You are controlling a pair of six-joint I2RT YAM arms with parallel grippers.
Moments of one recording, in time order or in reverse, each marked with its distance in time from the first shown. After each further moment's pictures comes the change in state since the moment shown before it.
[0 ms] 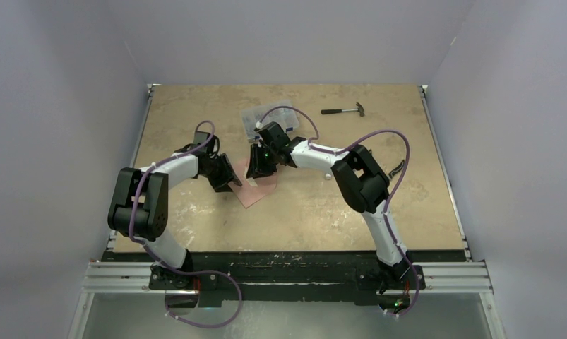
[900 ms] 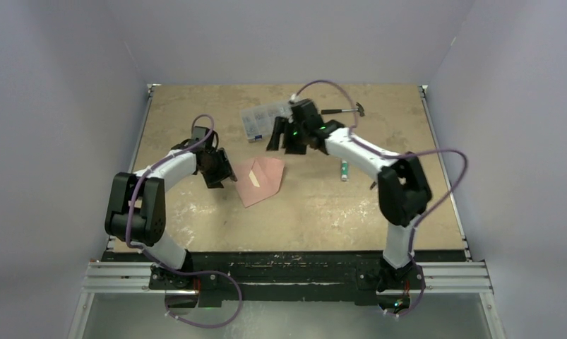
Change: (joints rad) left arm -0.001 -0.031 0.045 -0.061 -0.107 0.064; right arm -0.110 -0.273 -0.099 -0.117 0.124 0.002
